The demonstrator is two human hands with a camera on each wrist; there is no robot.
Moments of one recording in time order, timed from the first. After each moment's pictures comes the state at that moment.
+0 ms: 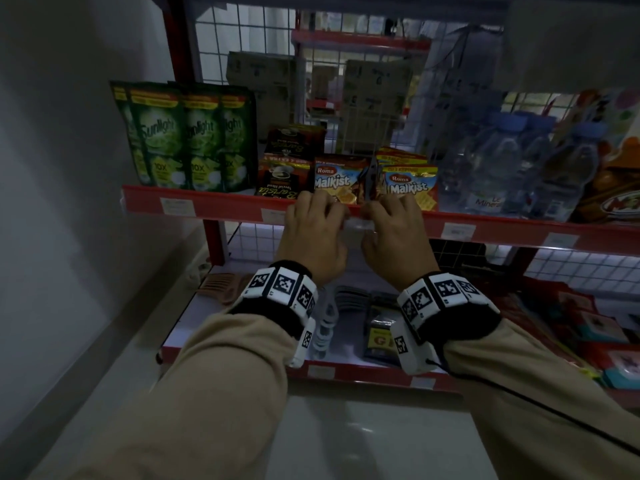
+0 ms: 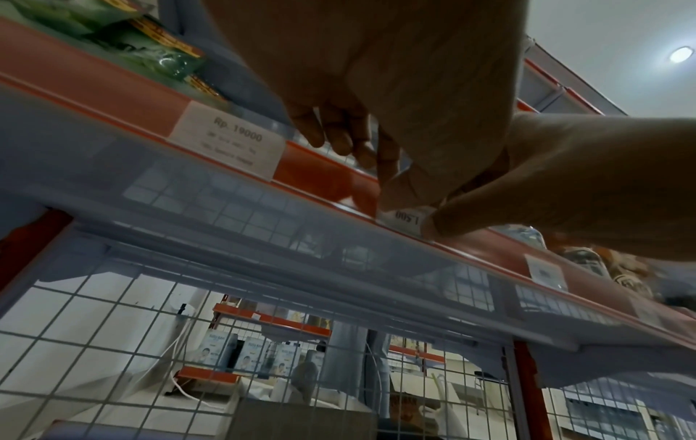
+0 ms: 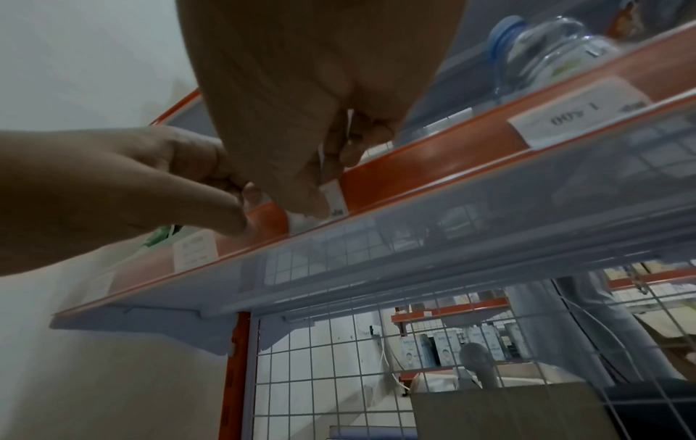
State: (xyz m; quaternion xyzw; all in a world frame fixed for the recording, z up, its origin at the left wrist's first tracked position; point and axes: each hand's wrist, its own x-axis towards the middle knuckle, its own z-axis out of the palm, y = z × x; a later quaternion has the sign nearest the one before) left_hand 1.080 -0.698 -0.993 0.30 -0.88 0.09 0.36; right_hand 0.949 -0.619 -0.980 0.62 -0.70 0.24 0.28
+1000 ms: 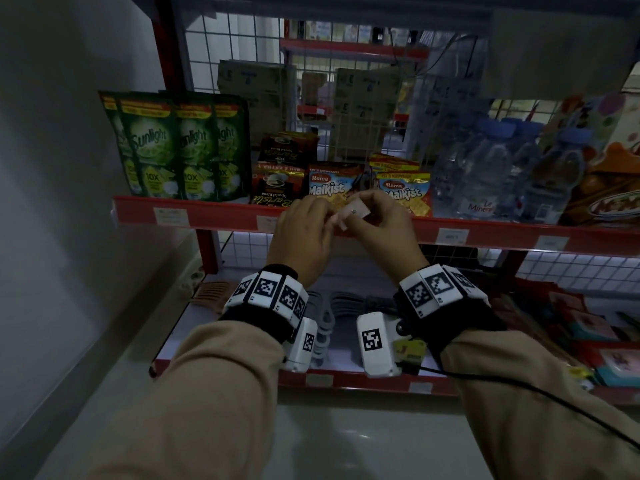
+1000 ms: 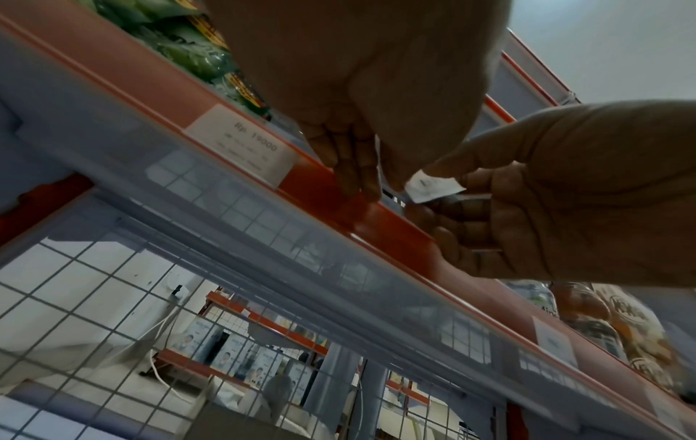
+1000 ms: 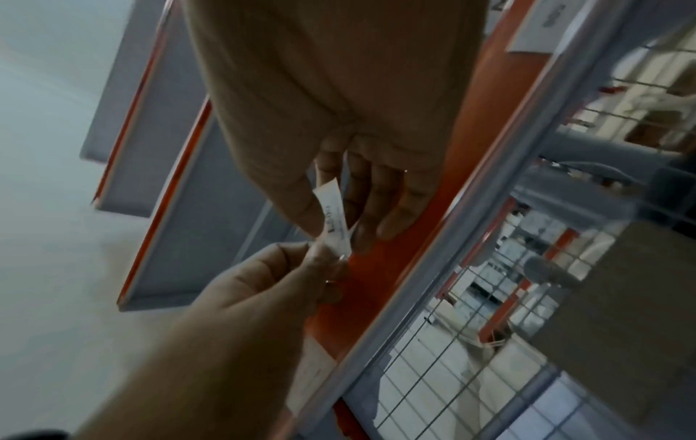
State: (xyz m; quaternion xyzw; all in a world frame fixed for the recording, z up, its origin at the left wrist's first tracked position) left_hand 1.082 -0.712 -0.988 0.24 -0.86 -0.05 0.46; right_hand 0.969 -0.627 -0.960 0.52 -0.59 0.61 -0.10
